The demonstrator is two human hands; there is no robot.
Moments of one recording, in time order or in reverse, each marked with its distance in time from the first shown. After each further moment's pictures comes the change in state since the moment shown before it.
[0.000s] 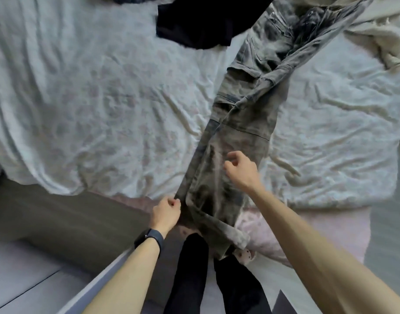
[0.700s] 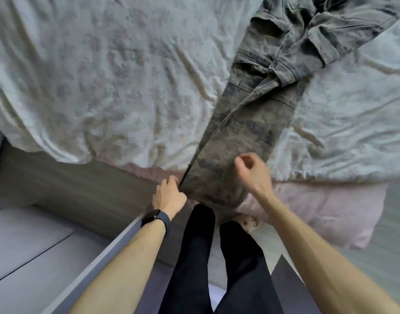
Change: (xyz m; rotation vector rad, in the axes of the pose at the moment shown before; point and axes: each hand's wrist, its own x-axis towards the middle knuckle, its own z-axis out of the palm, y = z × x) left_hand 0.009 -0.051 -0.001 0.384 0.044 0.068; right_hand -0.051 0.044 0.065 0.115 0.139 0.099
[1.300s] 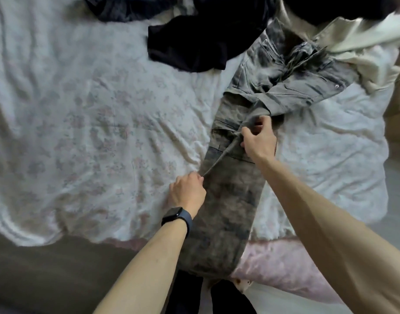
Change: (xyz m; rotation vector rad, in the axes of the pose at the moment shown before) left_hand 0.082 0.159 -0.077 0.011 0.314 0.360; right_hand 0.167 -0.138 -0.077 0.222 0.368 -0.153
